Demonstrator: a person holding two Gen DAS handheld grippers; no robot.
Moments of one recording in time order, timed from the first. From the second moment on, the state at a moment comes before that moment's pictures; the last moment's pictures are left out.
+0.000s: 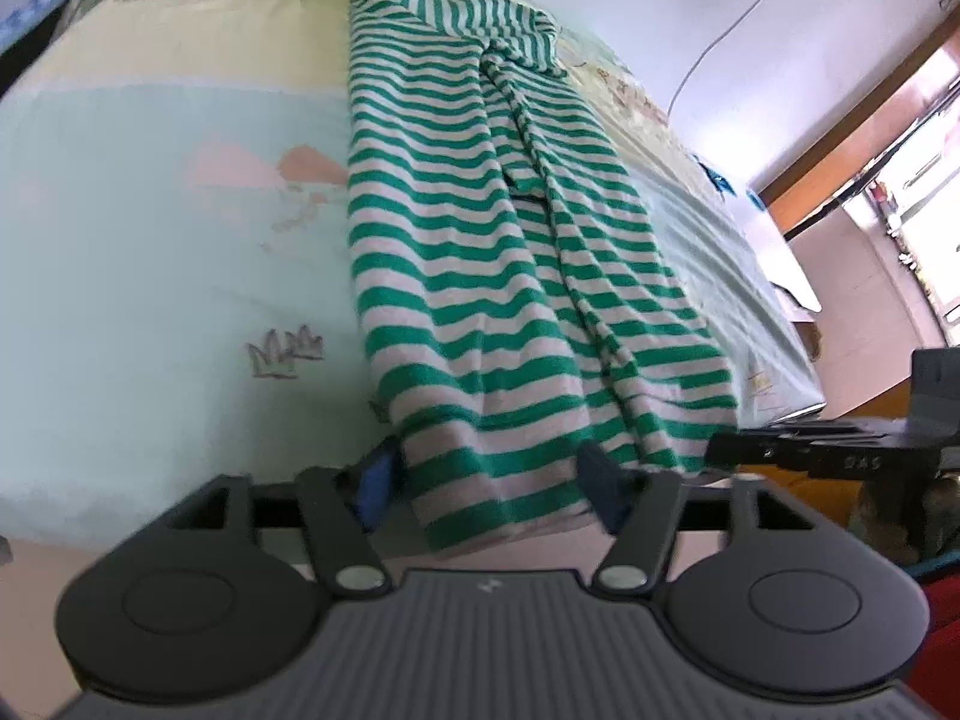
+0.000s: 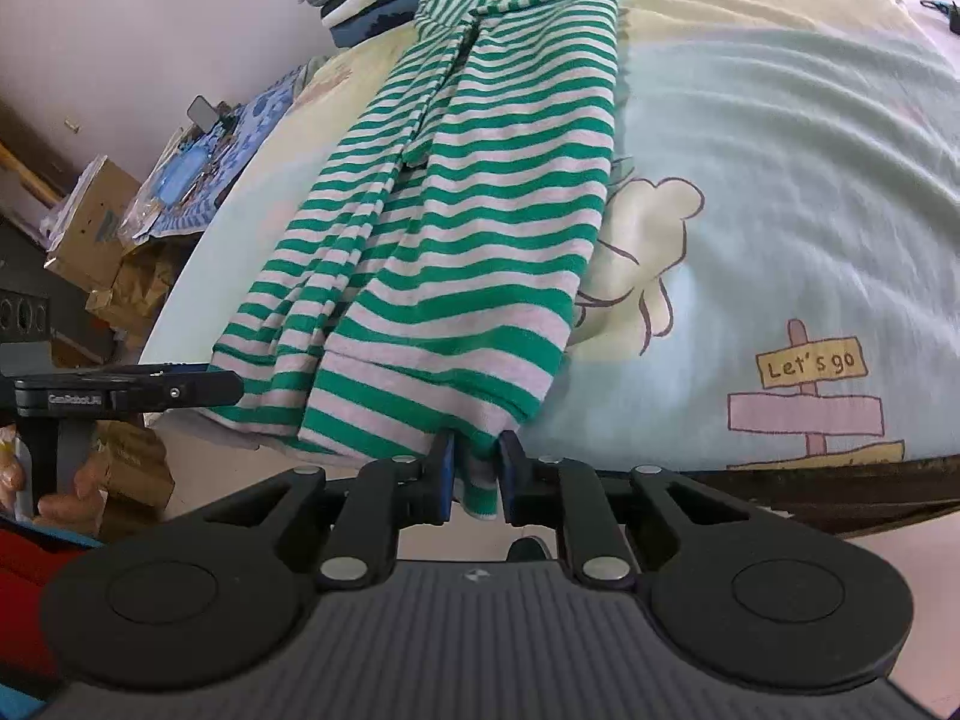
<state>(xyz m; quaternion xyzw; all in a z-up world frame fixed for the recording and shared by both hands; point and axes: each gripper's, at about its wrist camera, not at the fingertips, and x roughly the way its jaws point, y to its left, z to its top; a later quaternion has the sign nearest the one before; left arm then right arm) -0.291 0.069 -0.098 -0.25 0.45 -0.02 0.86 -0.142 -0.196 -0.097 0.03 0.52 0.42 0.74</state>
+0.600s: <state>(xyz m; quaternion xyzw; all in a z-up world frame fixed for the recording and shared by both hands) -0.280 0.051 -0.095 -0.23 0.46 -0.01 0.86 -0.137 -0.197 -0.102 0.04 0.56 0.39 0.73</state>
